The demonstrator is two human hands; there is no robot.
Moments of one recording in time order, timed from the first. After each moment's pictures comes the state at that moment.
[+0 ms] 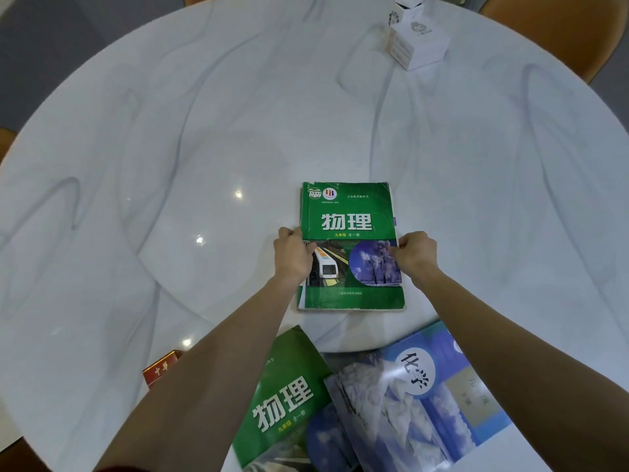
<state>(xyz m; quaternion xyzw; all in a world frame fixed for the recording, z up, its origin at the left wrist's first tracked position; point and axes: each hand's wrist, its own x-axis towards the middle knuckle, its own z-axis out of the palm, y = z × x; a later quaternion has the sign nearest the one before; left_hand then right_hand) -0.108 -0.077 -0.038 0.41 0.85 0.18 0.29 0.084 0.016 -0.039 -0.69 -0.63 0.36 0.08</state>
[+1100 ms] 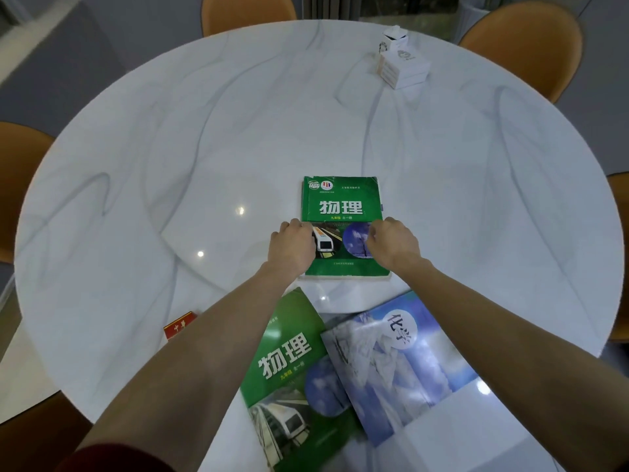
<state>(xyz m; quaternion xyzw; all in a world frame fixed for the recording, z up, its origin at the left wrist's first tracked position) -0.082 -0.141 0.015 0.57 0.81 0.06 0.11 0.086 -0.059 0.025 -0.54 -0.83 0.15 0.02</state>
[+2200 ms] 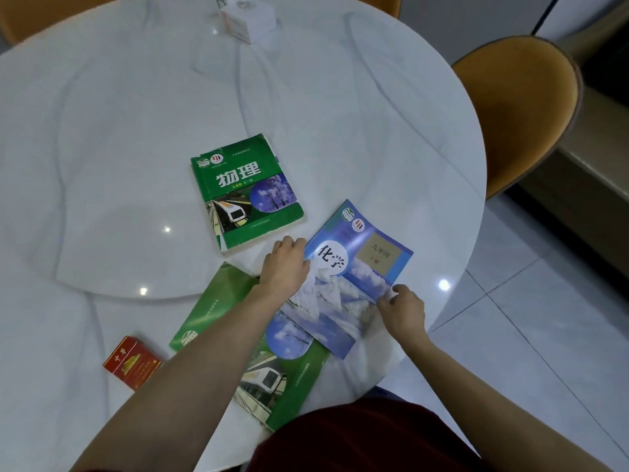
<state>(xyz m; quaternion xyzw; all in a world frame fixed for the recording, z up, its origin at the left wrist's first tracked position) 0.039 -0.198 -0.027 0.73 0.66 -0.03 0.17 0.244 -0.273 -0.057 -0.82 -0.42 0.37 0.15</state>
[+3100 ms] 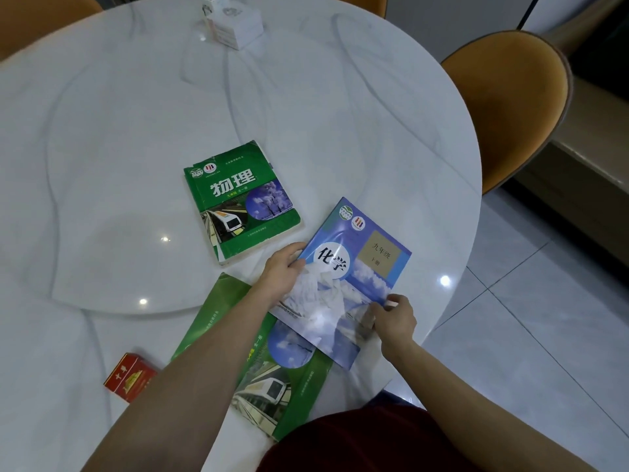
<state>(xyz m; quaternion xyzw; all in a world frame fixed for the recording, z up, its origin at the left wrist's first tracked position) 0.025 -0.194 -0.030 0.51 0.65 0.20 0.53 0.216 -0.278 -0.058 -0.82 -0.16 0.46 0.31</state>
